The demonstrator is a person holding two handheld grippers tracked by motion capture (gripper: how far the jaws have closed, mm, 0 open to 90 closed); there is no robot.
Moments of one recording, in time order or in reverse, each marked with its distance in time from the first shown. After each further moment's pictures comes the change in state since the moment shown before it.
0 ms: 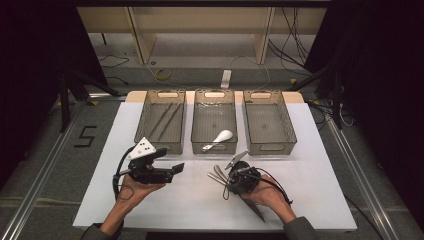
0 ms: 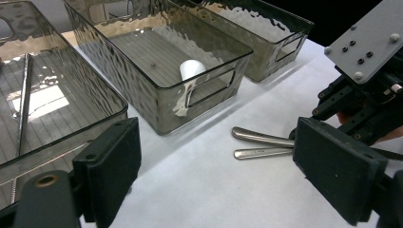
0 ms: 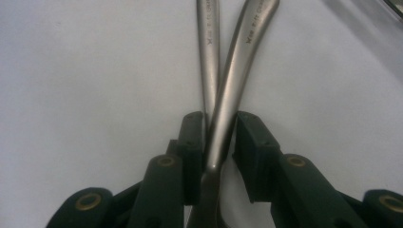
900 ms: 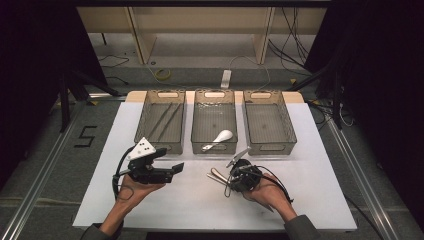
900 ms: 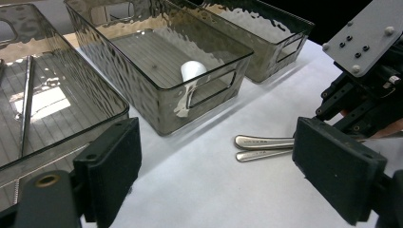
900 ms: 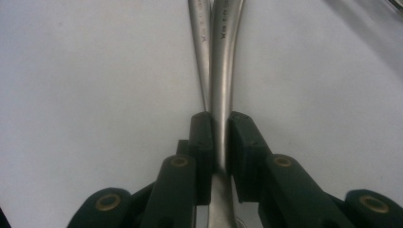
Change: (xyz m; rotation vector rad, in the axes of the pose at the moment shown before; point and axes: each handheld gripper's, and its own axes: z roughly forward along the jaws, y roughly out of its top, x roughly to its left) left arm 0.000 0.000 -0.001 -0.006 0.004 0.000; right arm -0.005 0.001 -0.004 0.021 0.023 0.023
